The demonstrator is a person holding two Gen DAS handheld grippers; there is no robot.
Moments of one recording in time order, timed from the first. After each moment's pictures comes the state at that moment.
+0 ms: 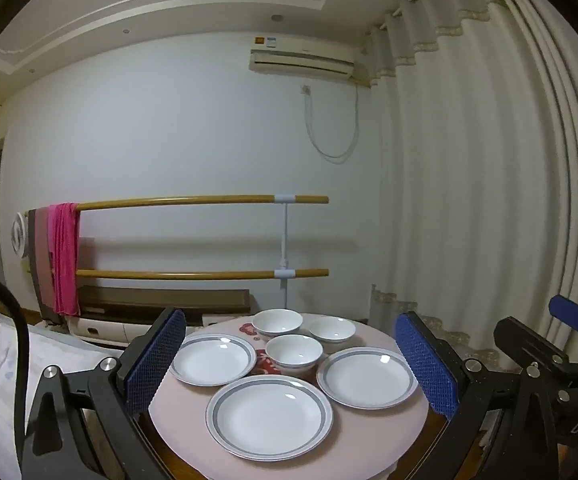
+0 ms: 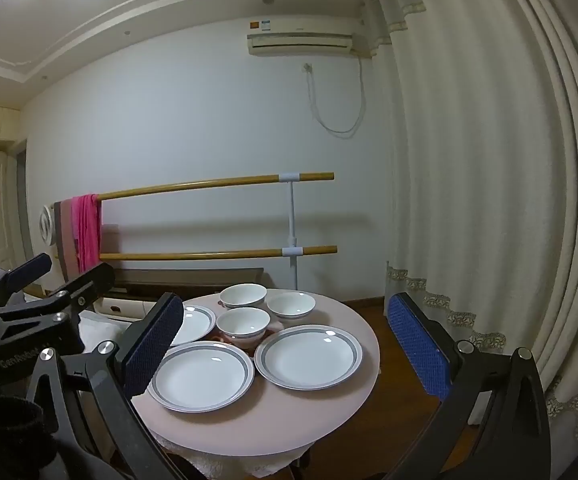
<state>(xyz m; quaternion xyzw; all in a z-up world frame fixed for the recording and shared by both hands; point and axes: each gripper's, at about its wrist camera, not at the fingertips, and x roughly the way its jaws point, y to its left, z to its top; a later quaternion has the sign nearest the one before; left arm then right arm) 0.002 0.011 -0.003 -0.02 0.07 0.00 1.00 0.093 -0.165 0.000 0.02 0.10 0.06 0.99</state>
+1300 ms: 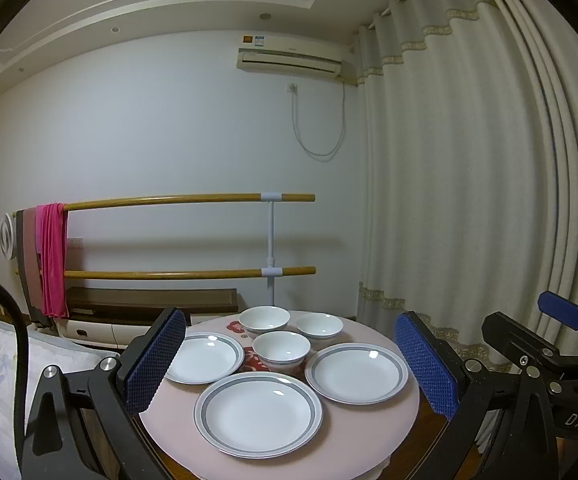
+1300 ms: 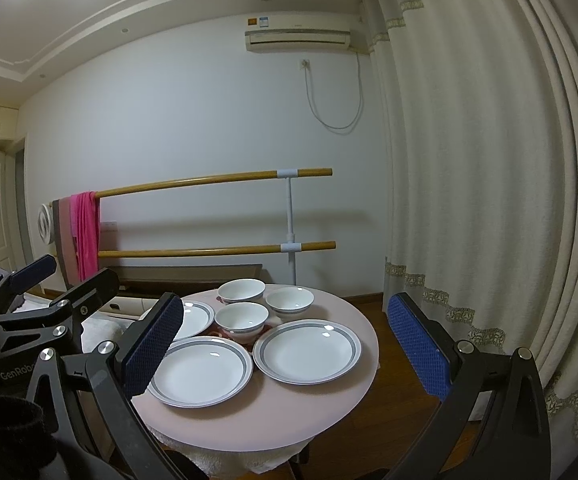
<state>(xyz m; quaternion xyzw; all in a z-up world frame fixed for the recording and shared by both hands) -0.009 0.013 0.001 -0.01 0.07 -0.02 1.00 0.093 -0.169 0.000 0.02 0.11 0.06 0.99</state>
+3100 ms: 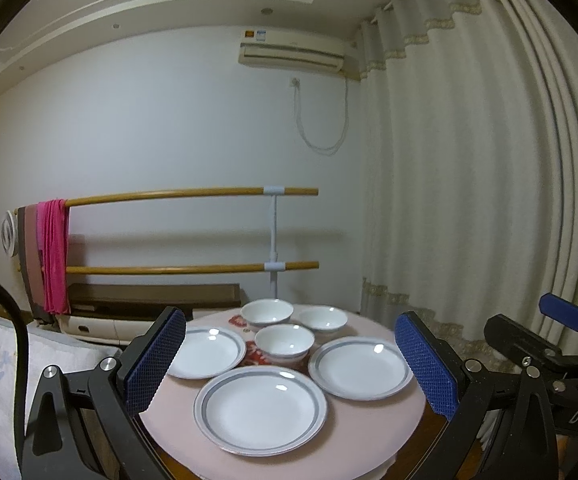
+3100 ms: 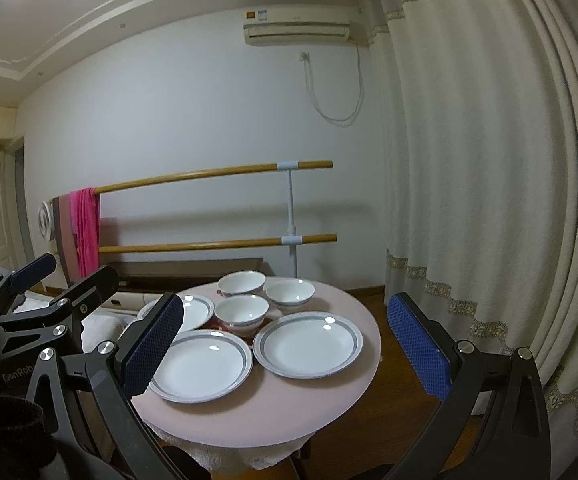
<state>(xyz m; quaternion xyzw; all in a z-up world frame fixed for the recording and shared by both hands) 0.014 0.014 -0.022 -0.01 0.08 -0.01 1.00 0.104 -0.163 -0.010 0.02 0.13 0.06 0.99</state>
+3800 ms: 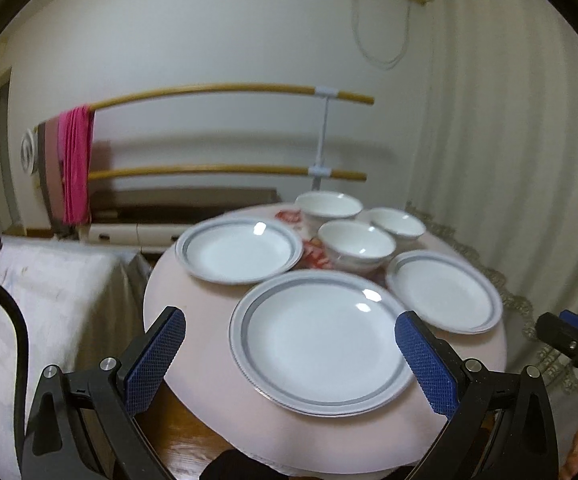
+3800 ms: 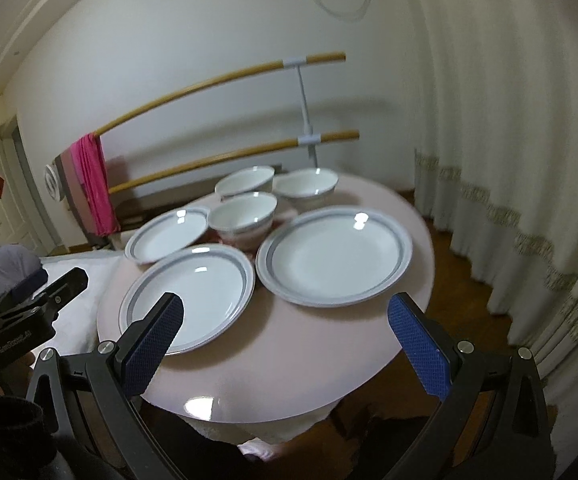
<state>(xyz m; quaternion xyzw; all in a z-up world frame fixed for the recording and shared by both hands) 0.133 0.073 -0.087 -0.06 0.25 0.05 0.96 0.219 -0.166 -0.120 0.07 0.30 0.11 0.95</state>
